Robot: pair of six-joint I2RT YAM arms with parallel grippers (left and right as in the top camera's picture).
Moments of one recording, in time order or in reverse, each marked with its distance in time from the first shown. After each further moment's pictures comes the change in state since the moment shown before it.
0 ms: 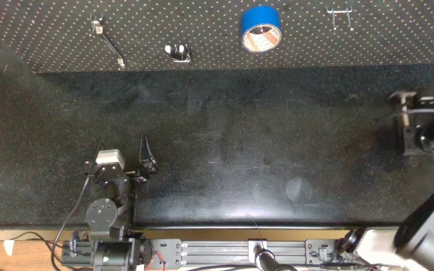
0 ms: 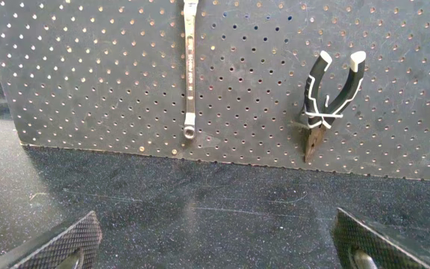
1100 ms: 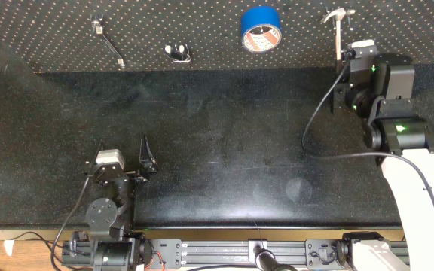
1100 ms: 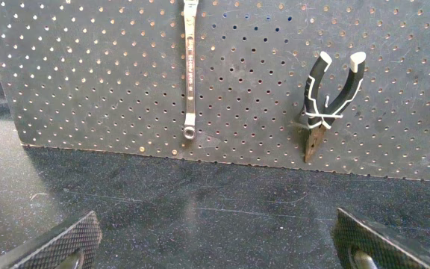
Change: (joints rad) left arm 0.000 0.000 0.000 0.000 0.000 0.000; right arm 0.626 -0.322 0.006 0.272 -0.079 0.501
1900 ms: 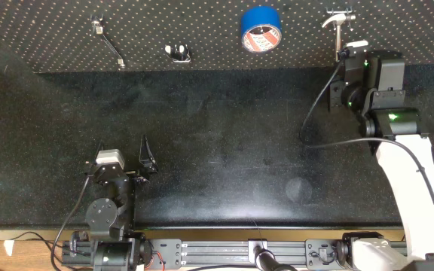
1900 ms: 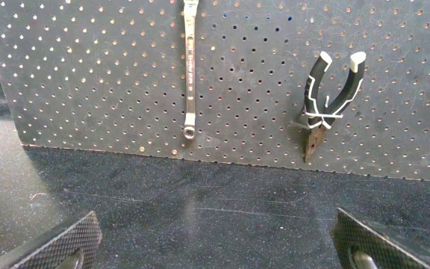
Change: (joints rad) left arm 0.000 0.000 0.000 0.000 0.000 0.000; right arm 0.000 0.092 0.000 0.009 0.019 -0.008
